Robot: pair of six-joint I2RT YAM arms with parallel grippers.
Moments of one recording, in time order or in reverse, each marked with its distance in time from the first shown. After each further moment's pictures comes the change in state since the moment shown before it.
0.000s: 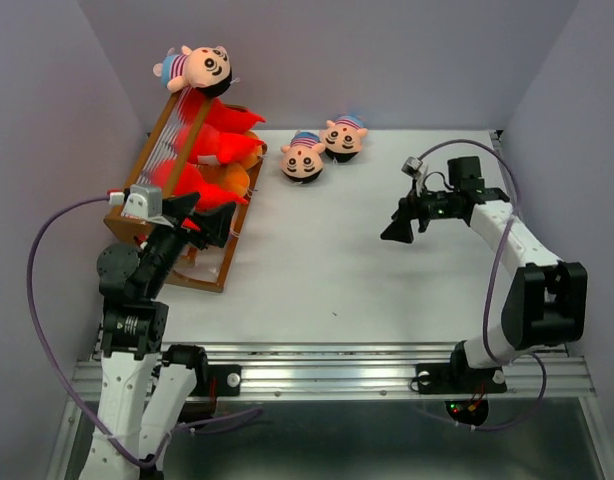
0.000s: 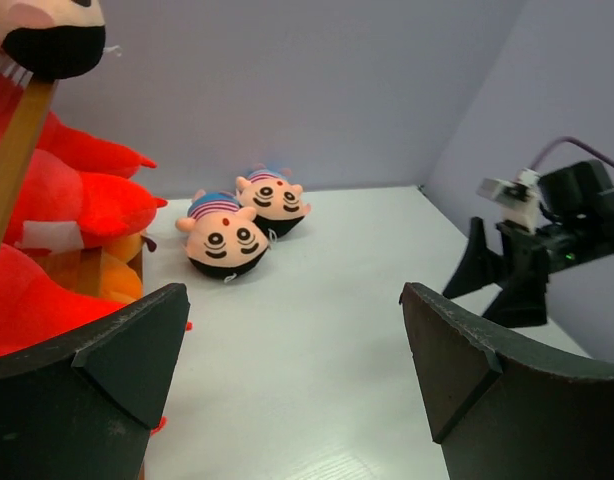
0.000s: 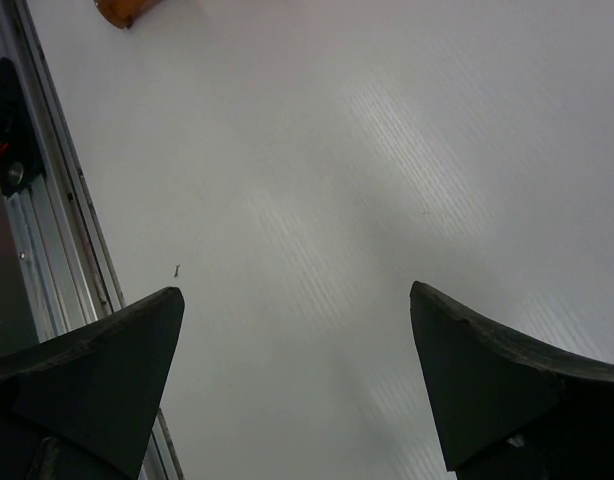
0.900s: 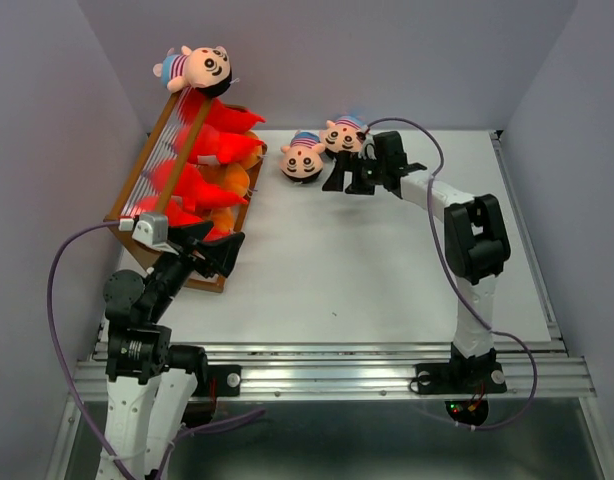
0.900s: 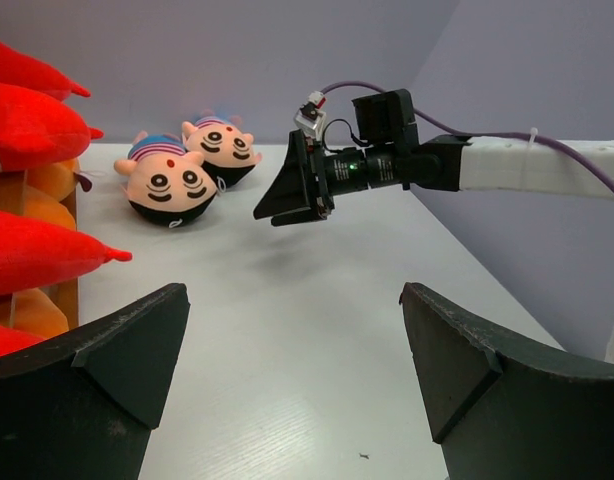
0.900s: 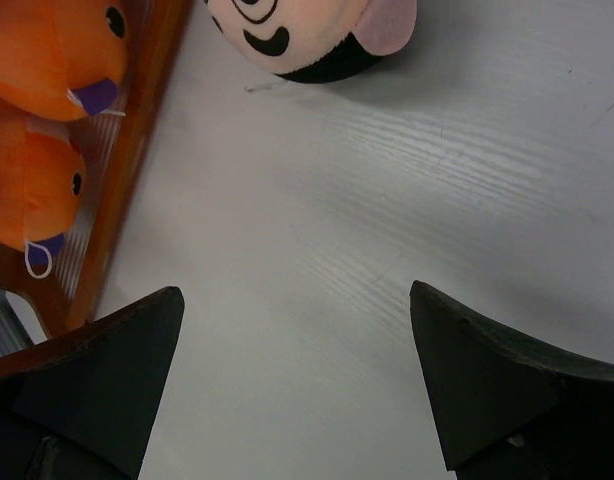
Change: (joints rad) left arm 0.000 -0.200 -0.145 -0.079 0.111 -0.092; right arm 0.290 0.611 0.479 0.415 0.488 0.847
